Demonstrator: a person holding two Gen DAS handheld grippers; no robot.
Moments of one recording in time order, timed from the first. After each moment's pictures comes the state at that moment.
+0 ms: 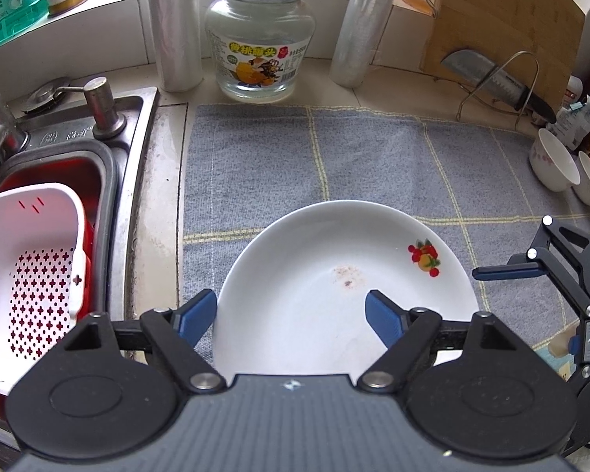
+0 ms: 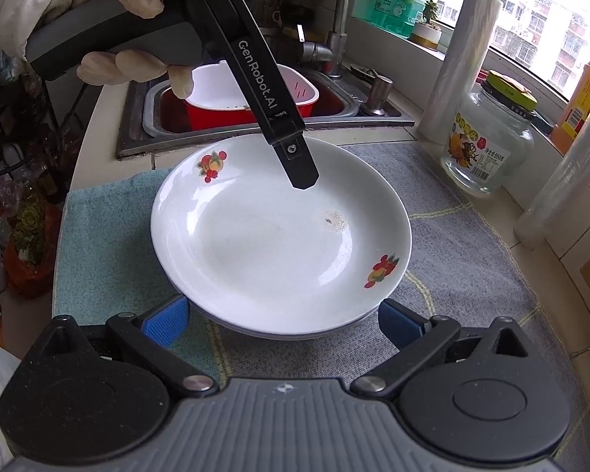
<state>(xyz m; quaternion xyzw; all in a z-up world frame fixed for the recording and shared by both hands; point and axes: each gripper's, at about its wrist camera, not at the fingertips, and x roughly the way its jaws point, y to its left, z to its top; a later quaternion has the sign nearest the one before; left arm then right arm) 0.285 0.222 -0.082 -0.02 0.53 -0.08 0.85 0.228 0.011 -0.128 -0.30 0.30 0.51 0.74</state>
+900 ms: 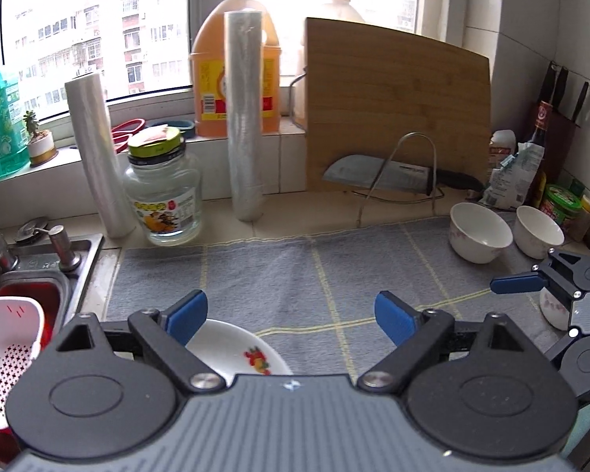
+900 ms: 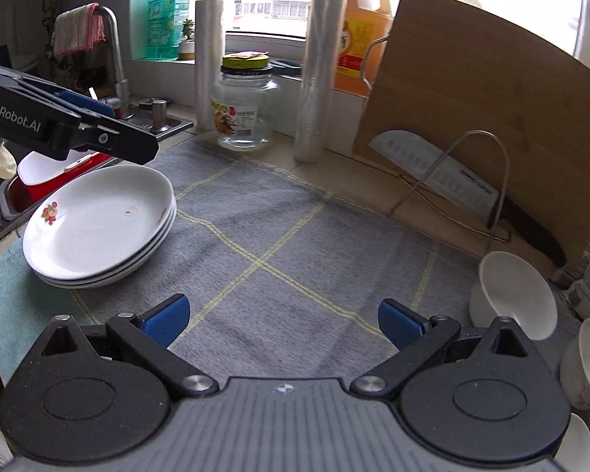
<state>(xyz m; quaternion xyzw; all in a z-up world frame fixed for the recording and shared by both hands) 0.229 0.079 -0.033 0.02 0.34 -0.09 0.94 0.233 -0.143 -0.097 -0.15 0.31 0.28 0.89</state>
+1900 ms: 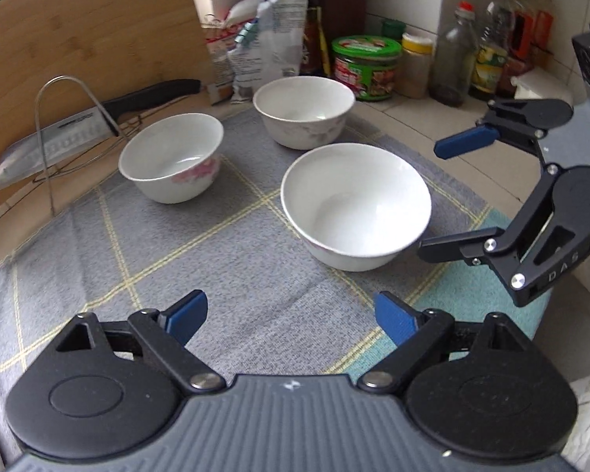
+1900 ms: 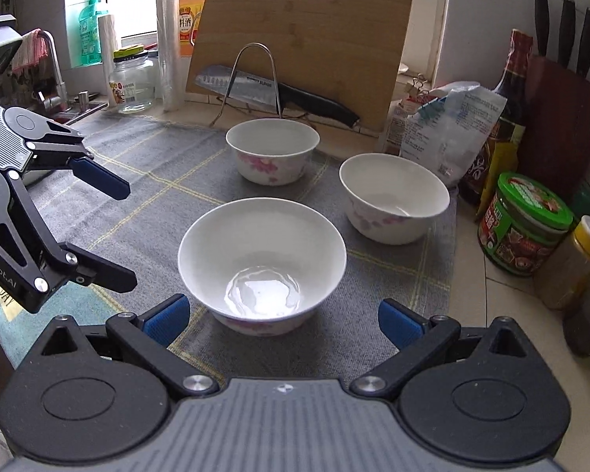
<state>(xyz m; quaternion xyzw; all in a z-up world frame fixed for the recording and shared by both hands) 0.214 -0.210 -0.104 0.18 0.42 -0.28 0.84 0.208 -0.421 -0.123 -0.11 0.34 0.24 0.90</state>
